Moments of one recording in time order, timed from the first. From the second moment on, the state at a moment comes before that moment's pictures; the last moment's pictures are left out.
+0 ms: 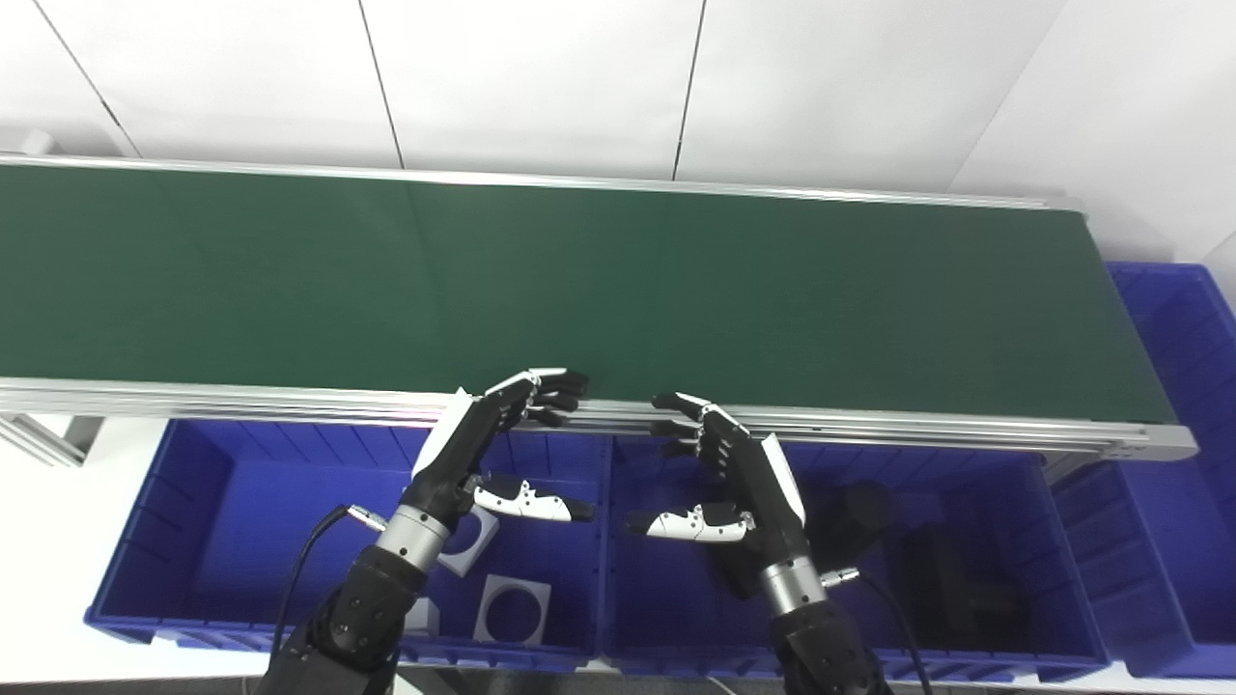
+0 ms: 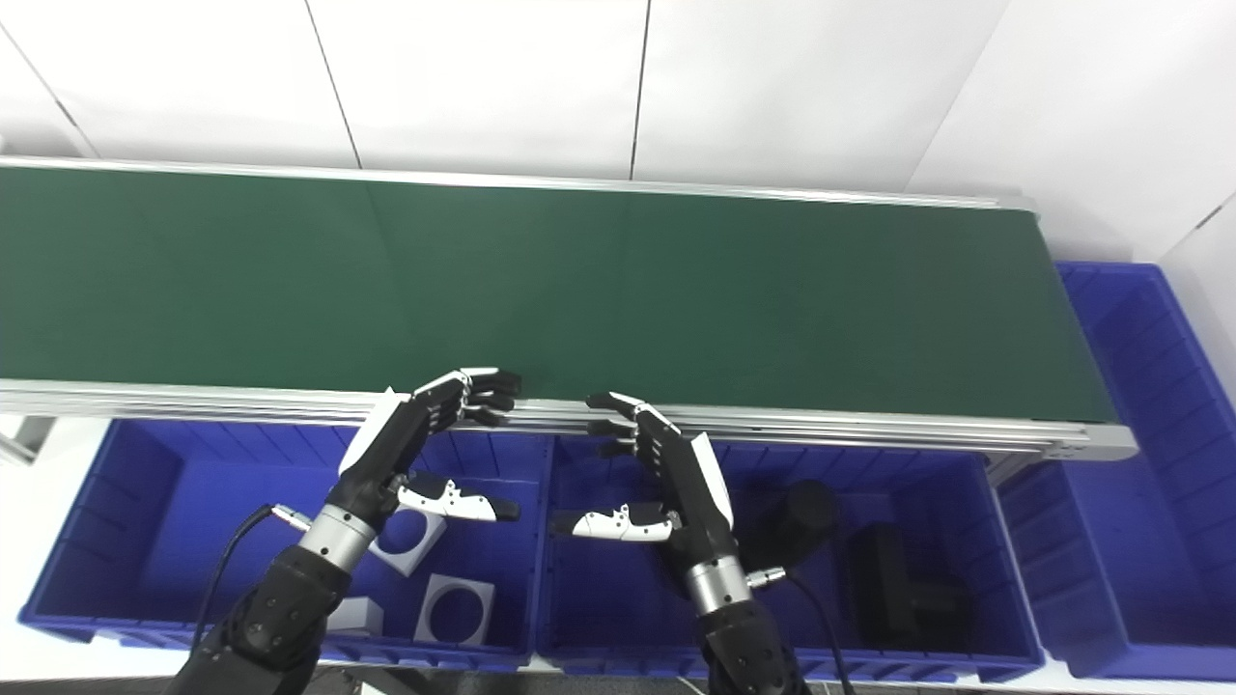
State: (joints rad) left arm 0.02 0.13 -0.31 0.27 0.07 -0.43 -0.05; right arm 0.07 -0.01 0.20 0.31 -0.12 -0.43 0.07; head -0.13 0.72
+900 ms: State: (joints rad) left arm 0.09 0.12 -0.28 0.23 0.19 -0.43 -0.07; right arm 0.07 -0.01 0.21 0.30 -0.13 -0.43 0.08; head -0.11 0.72
